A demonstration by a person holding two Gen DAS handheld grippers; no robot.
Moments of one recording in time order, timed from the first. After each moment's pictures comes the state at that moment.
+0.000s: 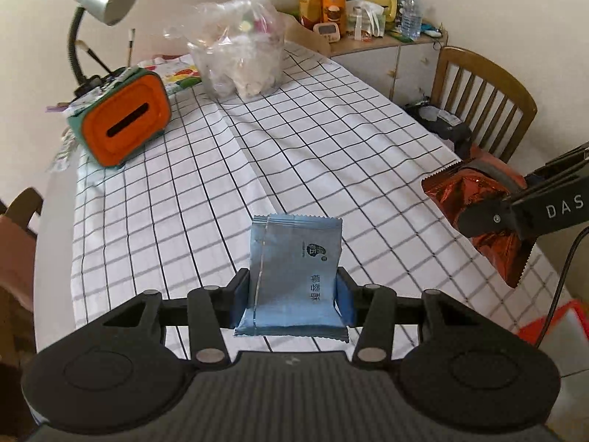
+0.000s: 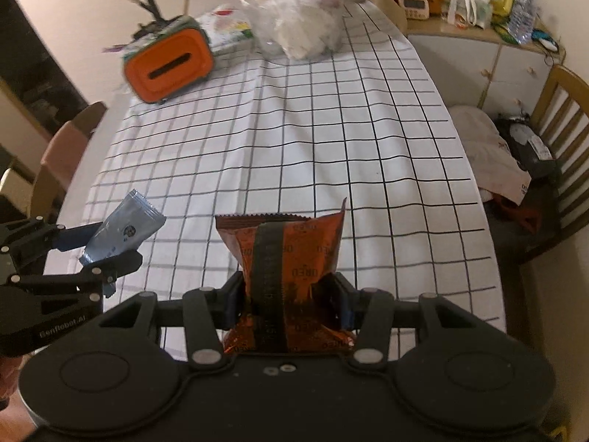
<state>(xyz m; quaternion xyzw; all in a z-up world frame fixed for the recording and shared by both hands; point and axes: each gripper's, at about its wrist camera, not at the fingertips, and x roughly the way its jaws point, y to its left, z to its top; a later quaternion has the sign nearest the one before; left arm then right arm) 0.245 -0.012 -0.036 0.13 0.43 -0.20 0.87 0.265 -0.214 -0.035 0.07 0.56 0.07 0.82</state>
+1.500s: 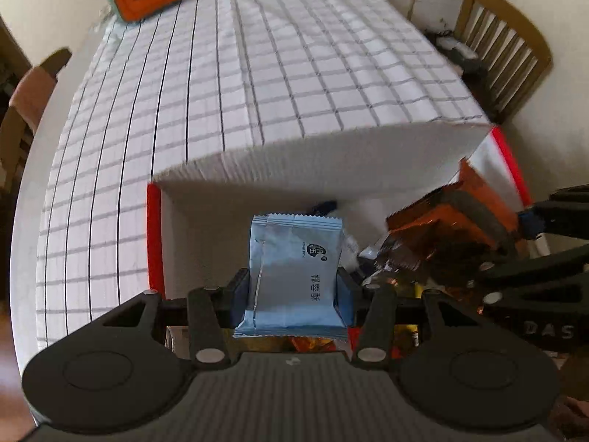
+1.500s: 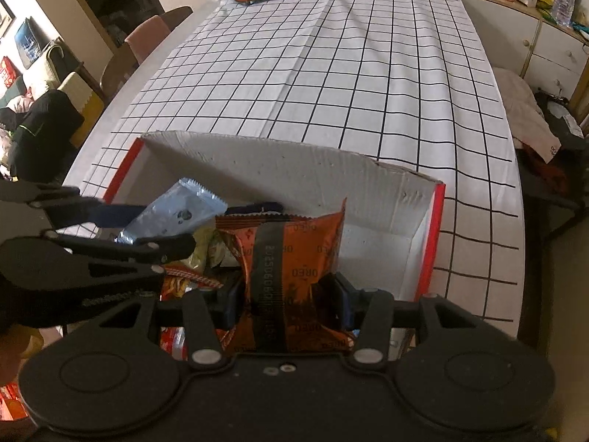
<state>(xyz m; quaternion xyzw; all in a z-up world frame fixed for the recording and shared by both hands) 0.050 -0.077 -0.092 0.08 0.56 -0.08 0.82 0.058 -0.234 -0.060 0.02 0.59 0.18 0.79</state>
